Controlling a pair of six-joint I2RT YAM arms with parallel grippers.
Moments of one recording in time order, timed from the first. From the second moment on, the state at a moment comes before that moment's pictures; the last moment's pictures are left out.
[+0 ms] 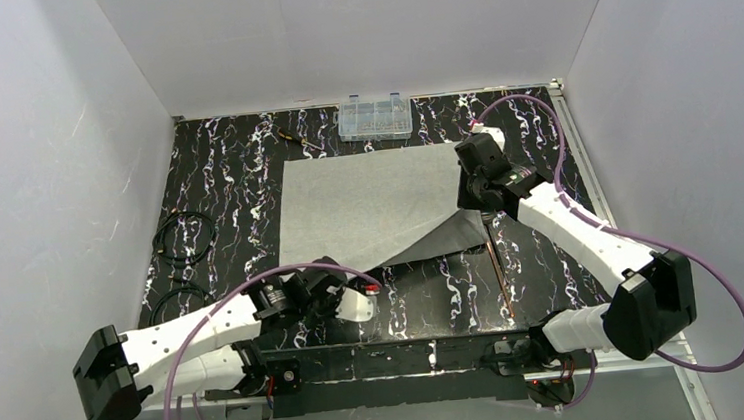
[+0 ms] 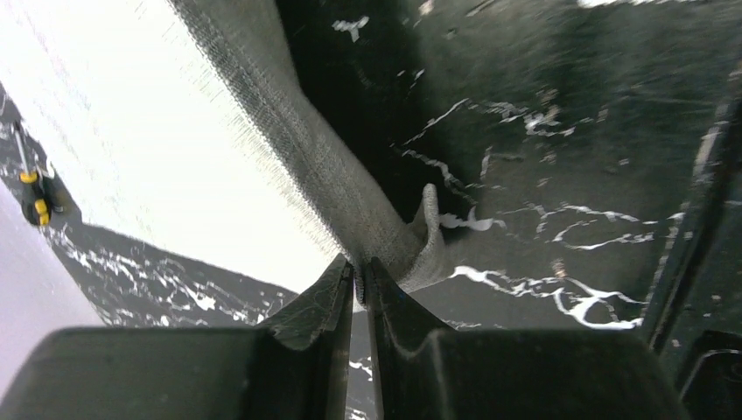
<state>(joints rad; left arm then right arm) -1.08 1.00 0.60 -0.69 -0.22 0.78 0.53 1.31 1.10 -0.70 0.28 0.55</state>
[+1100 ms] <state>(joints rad) -0.61 1.34 0.98 -0.45 -0.30 1.04 0.49 1.38 1.24 -0.74 0.33 0.54</state>
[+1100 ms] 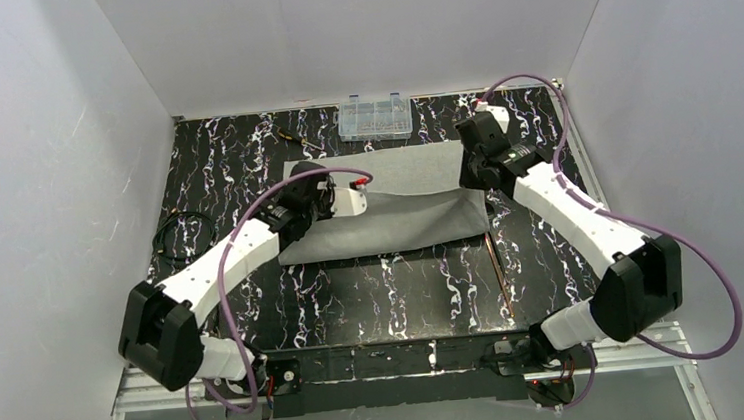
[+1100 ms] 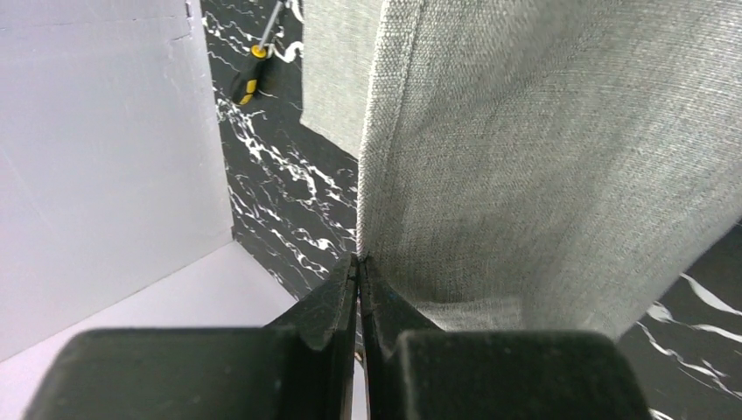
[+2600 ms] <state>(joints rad) -0.45 1.76 1.29 -0.31 -0.35 1.16 0.39 1.91 1.62 -0.65 0.34 0.44</state>
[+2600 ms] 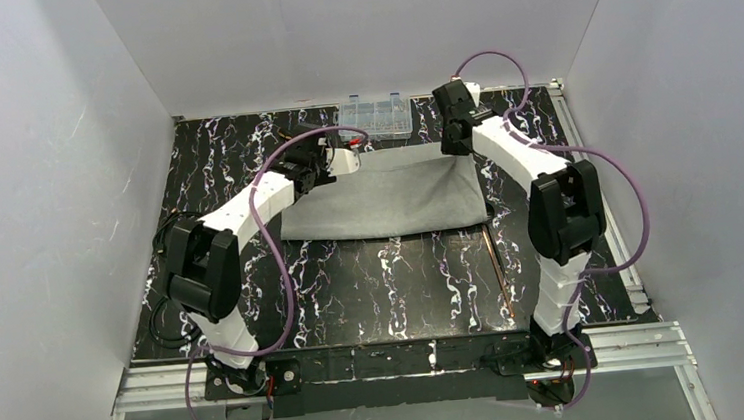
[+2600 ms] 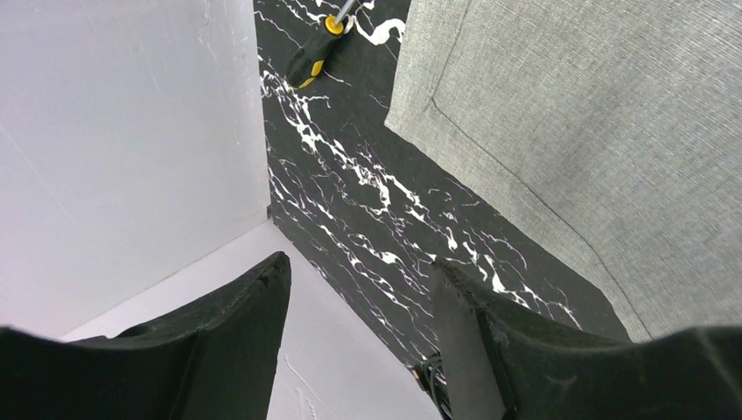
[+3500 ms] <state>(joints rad) -0.43 1.59 1.08 -0.64 -0.14 0.97 0.36 2.10 1.76 -0.70 0.39 0.42</state>
